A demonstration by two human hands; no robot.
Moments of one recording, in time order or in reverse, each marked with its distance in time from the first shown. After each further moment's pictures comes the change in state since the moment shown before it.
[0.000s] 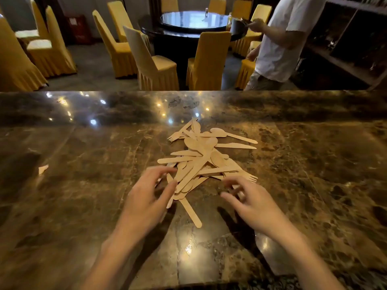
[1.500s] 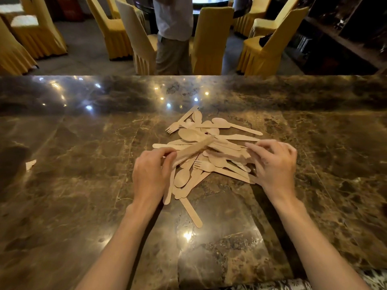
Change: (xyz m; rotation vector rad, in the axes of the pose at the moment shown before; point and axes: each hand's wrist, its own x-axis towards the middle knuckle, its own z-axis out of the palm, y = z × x) left_hand 0.063 -0.034 0.036 0.324 0.201 -0.082; right_hand 0.061 0.040 -0.020 -0.445 0.634 -0.158
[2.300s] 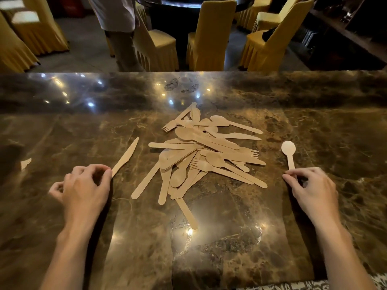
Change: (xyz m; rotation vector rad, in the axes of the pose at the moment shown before) left_hand -0.019 -0.070 -0.066 0.354 0.064 -0.383; right_hand -0.034 0.062 -0.033 -0.055 -0.225 0.533
